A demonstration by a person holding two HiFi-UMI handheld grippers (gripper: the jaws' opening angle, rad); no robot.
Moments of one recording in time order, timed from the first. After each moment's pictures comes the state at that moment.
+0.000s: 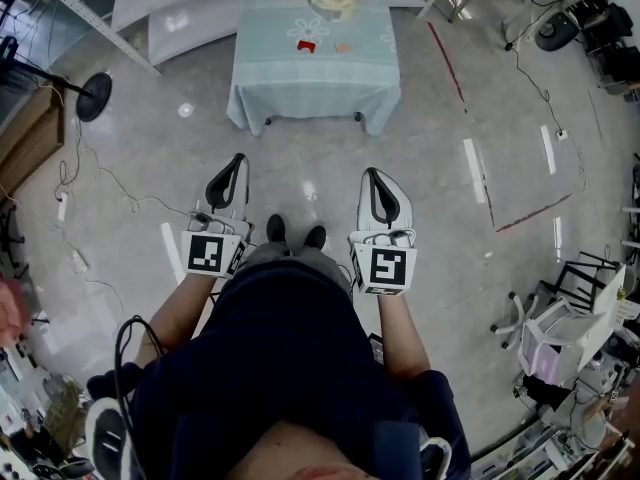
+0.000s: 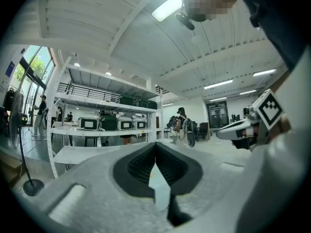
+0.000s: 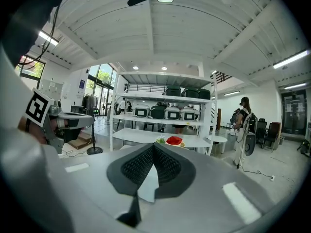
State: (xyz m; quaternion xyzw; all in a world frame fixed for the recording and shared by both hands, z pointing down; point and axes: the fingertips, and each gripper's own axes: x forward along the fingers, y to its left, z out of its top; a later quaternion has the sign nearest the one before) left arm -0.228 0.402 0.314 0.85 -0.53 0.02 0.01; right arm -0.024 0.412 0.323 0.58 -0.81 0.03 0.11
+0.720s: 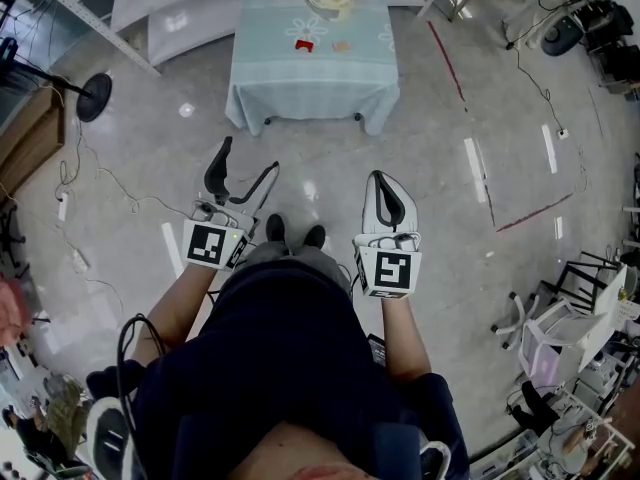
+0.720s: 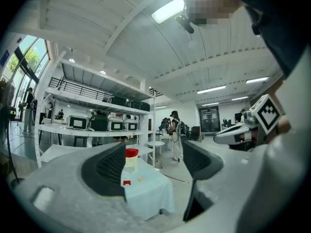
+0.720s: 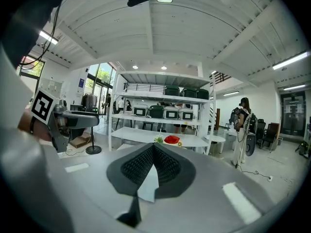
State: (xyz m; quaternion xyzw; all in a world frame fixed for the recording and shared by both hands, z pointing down) left arm -0.198 0.394 0.309 0.87 -0.49 0.01 0.01; right arm -0.004 0.419 0.324 0.58 -0.81 0.03 0.12
